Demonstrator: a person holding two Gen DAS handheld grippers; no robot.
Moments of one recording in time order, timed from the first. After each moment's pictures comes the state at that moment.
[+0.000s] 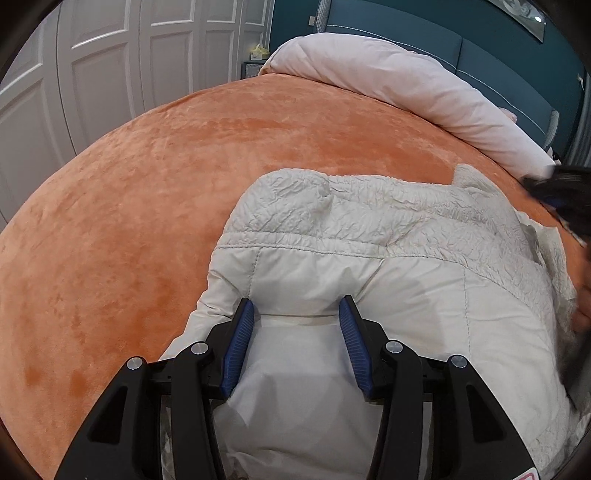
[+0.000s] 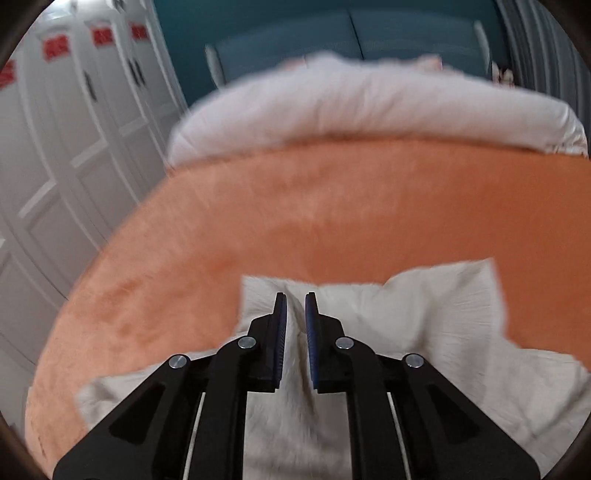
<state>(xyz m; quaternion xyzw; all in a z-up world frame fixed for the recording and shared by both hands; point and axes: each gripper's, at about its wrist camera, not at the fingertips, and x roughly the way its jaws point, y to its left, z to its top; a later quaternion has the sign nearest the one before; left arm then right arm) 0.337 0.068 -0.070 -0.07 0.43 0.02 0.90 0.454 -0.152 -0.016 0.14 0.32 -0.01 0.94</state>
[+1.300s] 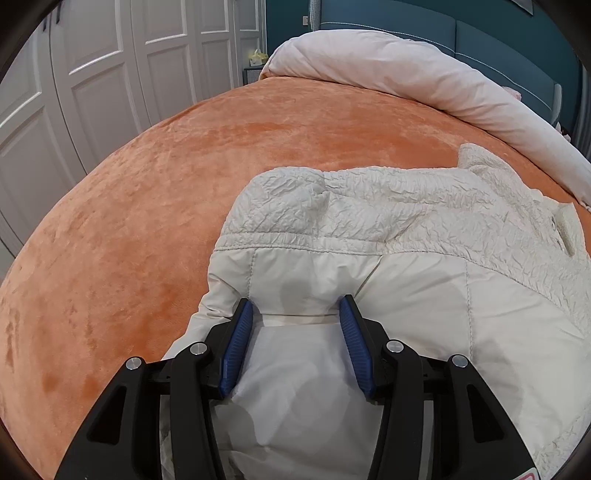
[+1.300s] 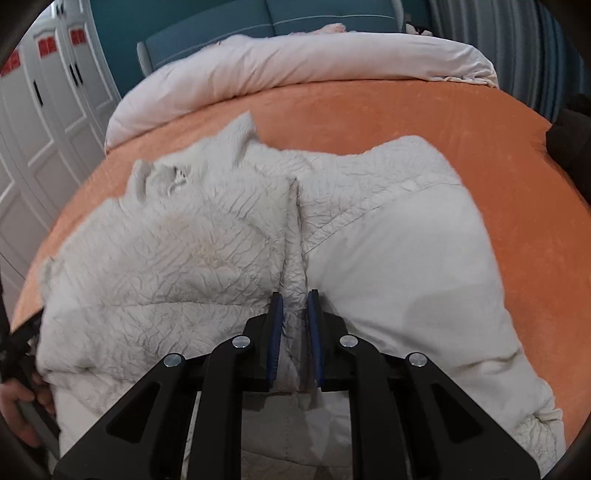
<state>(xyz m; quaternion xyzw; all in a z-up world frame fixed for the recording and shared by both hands) 0.339 0.054 -0.071 -0.02 0.43 0.04 0.90 0.254 -0.239 -0.079 0.16 0.40 -0.13 0.89</state>
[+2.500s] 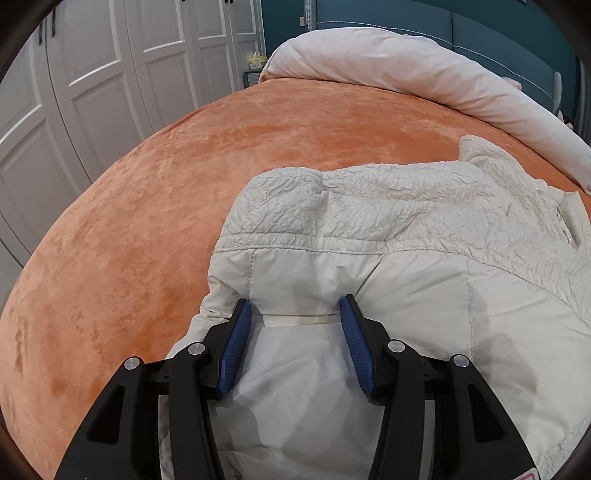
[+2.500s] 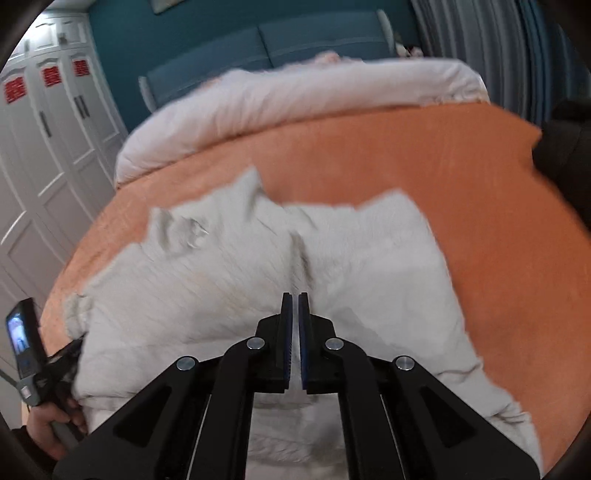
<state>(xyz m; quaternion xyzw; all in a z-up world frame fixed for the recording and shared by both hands) 0.339 0.053 -0.071 0.01 0.43 0.05 0.90 0.233 -0.242 -0.028 0.18 0.33 -0.13 0.92</state>
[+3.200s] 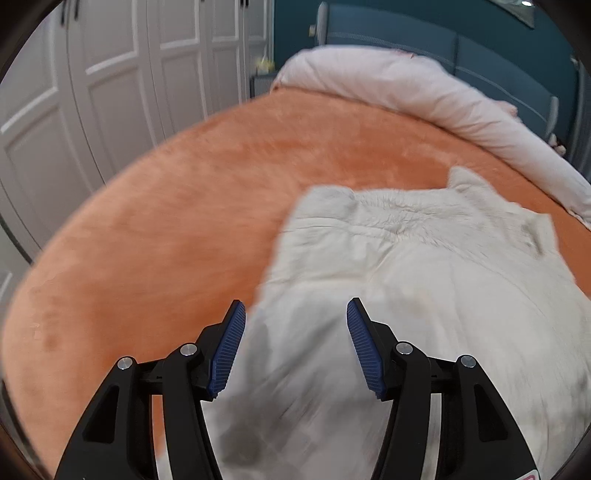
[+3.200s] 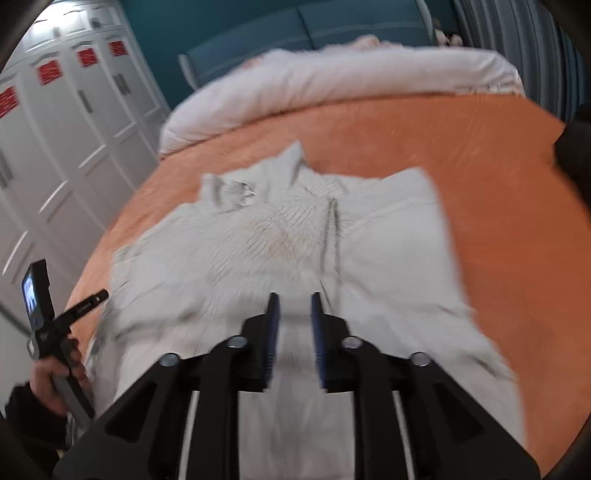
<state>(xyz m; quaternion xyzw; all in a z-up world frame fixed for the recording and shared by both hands) 0.264 0.100 -0.014 -0.02 0.41 0.03 0.91 0.156 -0.237 0.000 0.18 0.36 -0.03 0.91</state>
